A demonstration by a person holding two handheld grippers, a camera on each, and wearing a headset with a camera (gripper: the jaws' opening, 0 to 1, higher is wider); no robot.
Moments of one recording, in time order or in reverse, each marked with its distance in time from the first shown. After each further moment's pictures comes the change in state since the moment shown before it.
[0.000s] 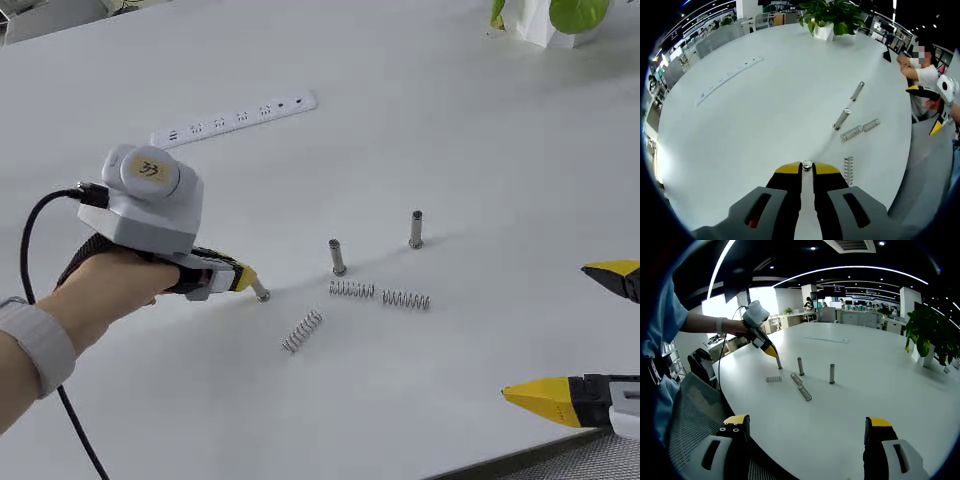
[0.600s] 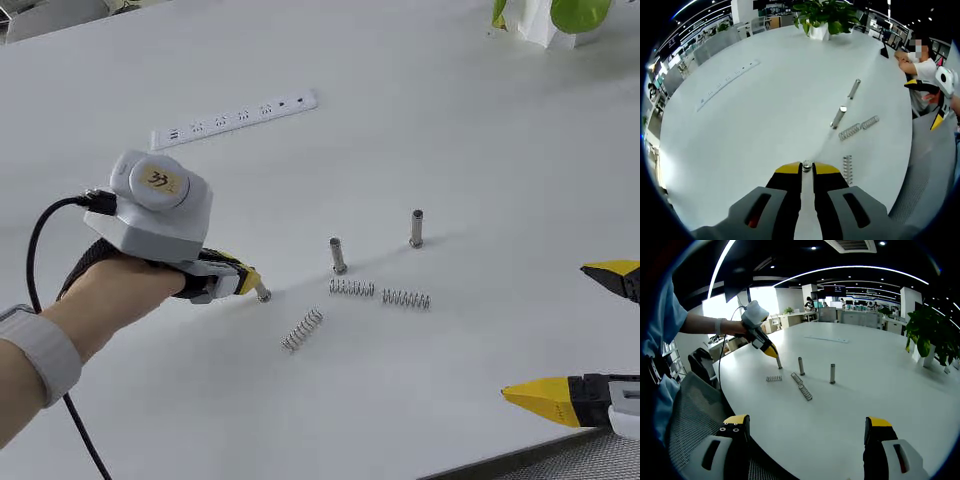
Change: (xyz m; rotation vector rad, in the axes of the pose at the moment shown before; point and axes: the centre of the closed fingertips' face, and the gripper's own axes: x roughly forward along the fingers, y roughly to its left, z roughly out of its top) left arm -0.001 -0.004 0.000 0.041 -0.015 0.012; right arm -0.001 0.000 0.000 -0.002 0.002 0.003
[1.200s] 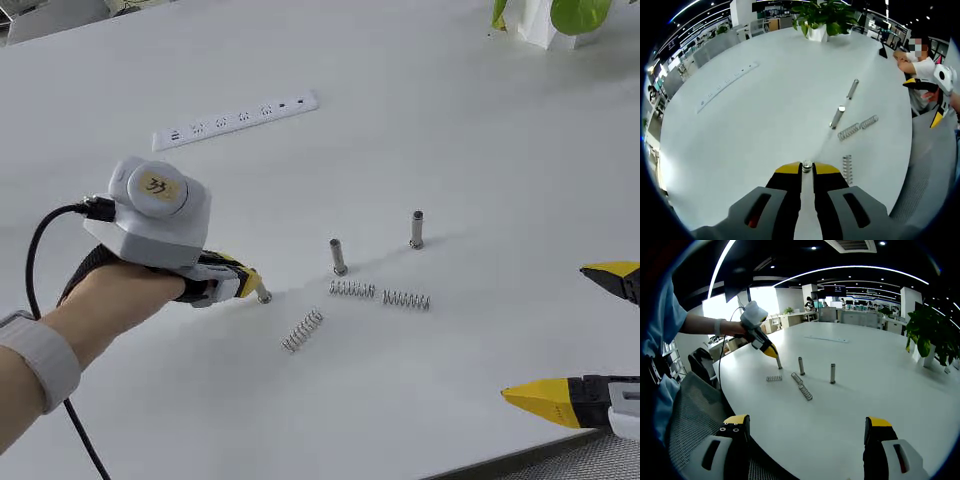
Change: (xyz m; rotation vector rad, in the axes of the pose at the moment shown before) left arm -0.001 -0.002 -0.002 0.016 -0.017 0.000; right arm 0.000 0.001 -0.001 -0.001 0.000 0.001
